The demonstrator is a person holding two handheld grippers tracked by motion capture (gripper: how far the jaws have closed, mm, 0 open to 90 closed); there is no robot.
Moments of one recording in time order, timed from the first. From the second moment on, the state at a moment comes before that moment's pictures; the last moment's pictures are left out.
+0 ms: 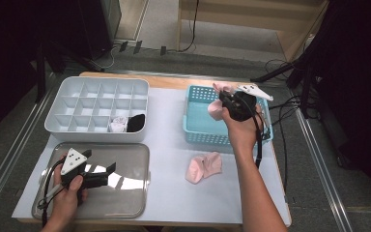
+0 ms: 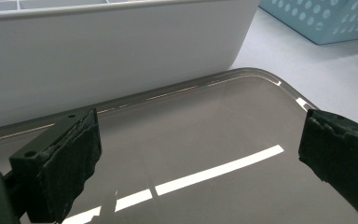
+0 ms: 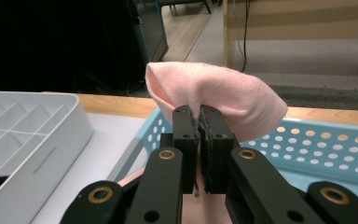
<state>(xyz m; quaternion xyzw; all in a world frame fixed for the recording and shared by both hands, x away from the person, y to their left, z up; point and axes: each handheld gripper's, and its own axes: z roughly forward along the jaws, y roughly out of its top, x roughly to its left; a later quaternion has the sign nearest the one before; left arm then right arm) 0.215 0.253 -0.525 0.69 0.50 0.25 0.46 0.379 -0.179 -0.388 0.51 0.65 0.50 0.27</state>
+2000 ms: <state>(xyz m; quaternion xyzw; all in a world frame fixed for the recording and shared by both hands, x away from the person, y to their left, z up) 0.201 0.143 -0.497 0.76 0.40 0.18 0.49 0.207 -0.194 -0.510 0.51 0.71 0.45 0.17</state>
